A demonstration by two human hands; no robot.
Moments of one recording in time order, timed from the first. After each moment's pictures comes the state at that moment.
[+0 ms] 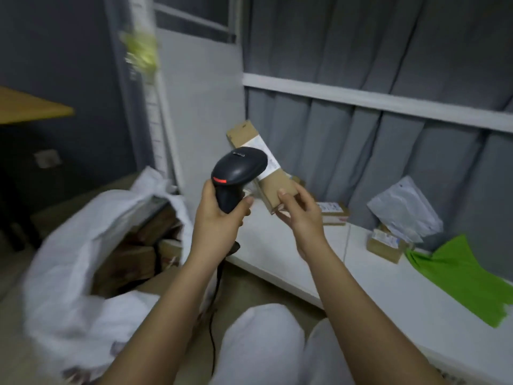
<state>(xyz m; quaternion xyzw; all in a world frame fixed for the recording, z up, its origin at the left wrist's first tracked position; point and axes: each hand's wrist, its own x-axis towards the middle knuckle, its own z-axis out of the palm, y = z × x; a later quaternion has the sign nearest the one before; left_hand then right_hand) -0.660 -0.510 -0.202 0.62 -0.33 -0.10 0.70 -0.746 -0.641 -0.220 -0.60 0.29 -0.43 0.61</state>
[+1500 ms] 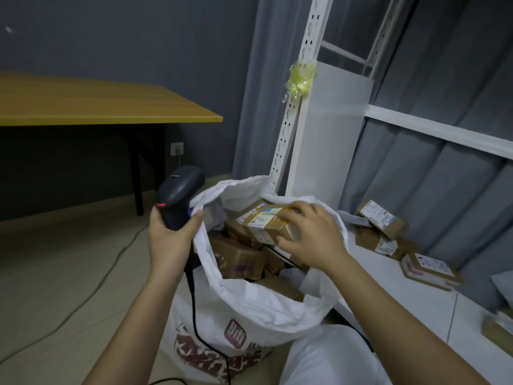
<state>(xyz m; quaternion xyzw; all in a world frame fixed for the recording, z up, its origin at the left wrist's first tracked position) -0.493 -0.288 -0.242 0.61 -0.06 0.08 0.79 -0.586 -0.510 -0.206 -0.98 0.10 -0.16 -0.02</state>
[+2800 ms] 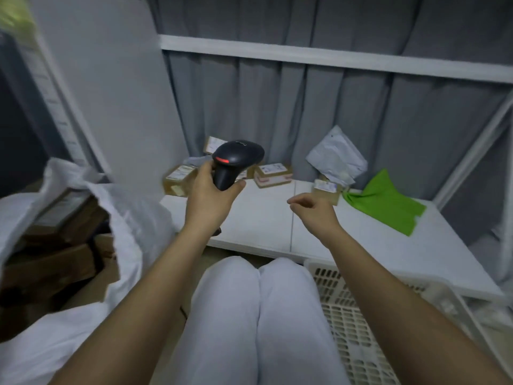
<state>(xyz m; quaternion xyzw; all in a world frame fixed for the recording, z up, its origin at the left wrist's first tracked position) -0.717 -0.554 -0.222 0.67 -0.42 -0.16 0.59 -0.892 -0.677 -0.281 -0.69 0.48 -0.36 0.40</state>
